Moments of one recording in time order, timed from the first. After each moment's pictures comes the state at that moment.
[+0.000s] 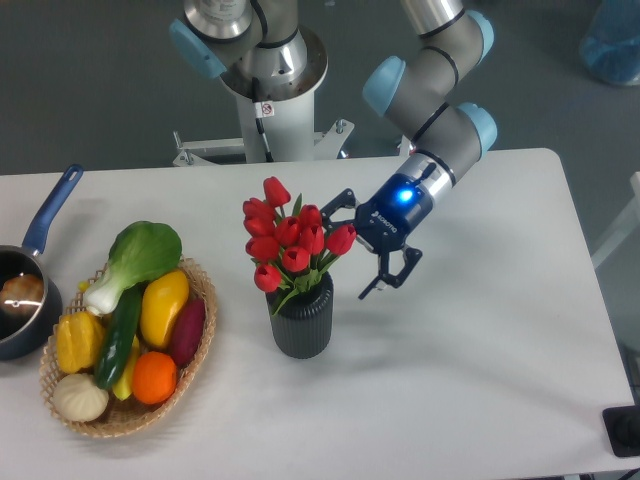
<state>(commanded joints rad) 2.92 -1.88 -2.04 -1.06 0.19 1.66</state>
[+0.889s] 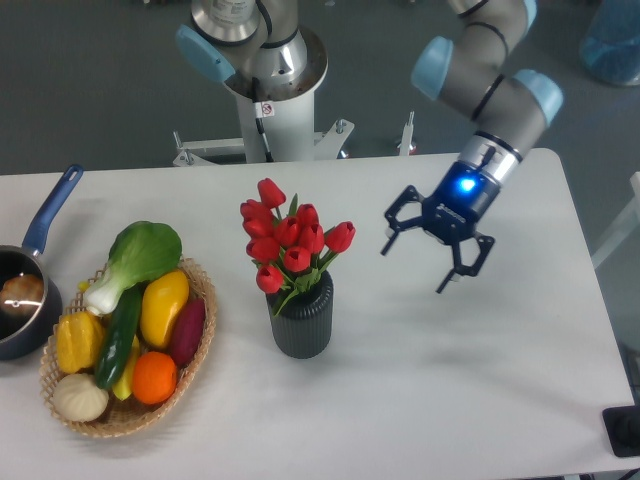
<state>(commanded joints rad) 2.95 -1.94 -1.75 -1.06 0.71 1.64</state>
